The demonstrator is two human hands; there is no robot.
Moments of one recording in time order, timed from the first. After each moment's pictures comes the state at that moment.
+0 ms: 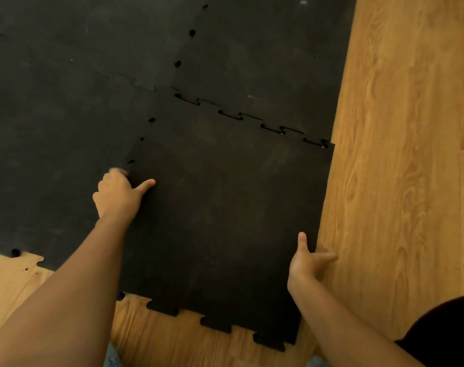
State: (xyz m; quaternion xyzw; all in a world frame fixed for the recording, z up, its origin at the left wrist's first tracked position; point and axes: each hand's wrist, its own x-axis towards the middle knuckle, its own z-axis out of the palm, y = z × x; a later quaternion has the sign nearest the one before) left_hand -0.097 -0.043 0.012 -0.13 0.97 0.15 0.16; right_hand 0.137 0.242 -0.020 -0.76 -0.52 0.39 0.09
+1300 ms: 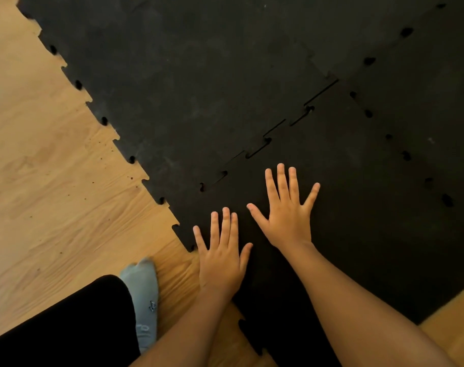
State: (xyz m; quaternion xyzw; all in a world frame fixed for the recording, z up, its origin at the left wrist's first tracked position) left_hand 0.091 -0.036 -0.049 -0.11 0.98 0.09 0.15; right_hand -0.031 0.089 -0.060 0.17 -0.98 0.04 -0.10
